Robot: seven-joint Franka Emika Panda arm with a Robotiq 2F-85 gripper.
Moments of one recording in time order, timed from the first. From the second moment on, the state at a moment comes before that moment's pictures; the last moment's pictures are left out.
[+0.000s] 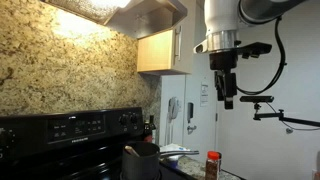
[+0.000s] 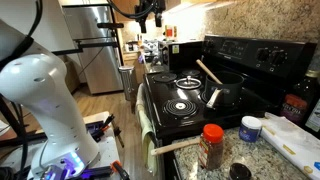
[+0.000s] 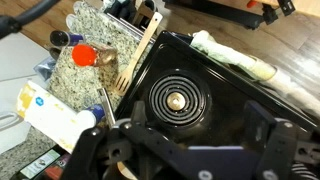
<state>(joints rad) 0.05 -0.56 0.12 -2.21 -0.16 1.57 -0.10</state>
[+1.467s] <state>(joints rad) 0.05 0.04 0.09 -1.74 0.02 1.68 0.49</state>
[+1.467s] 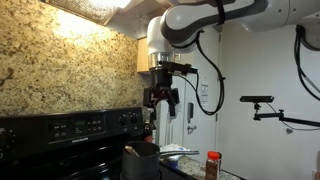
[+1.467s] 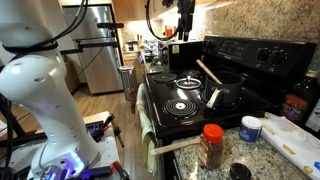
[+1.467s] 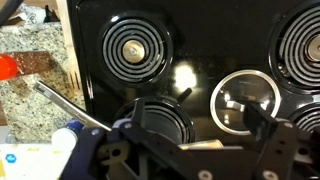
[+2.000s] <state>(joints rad) 0.05 0.05 0.07 -1.74 0.13 1.68 0.48</state>
